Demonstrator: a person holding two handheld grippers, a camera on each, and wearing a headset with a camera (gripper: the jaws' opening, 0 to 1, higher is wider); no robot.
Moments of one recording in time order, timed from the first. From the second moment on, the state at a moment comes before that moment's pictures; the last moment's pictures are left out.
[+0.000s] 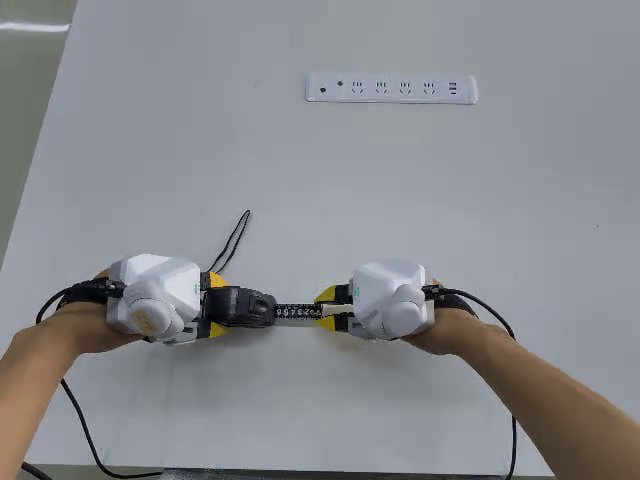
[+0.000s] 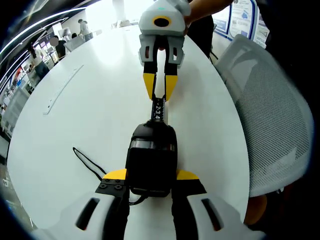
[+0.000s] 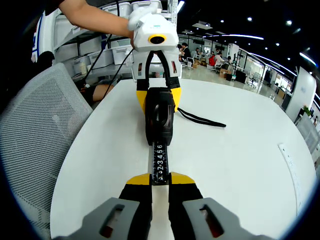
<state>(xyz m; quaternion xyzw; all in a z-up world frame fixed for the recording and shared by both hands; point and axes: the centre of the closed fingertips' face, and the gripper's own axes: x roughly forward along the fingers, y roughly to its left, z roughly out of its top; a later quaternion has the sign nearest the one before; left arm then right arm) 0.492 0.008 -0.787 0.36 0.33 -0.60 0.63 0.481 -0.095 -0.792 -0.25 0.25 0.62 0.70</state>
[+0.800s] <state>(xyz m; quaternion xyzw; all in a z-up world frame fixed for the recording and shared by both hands) 0.492 0.008 -0.788 0.36 0.33 -0.60 0.63 0.481 -0.107 -0.792 -0.26 0.25 0.62 0.70</state>
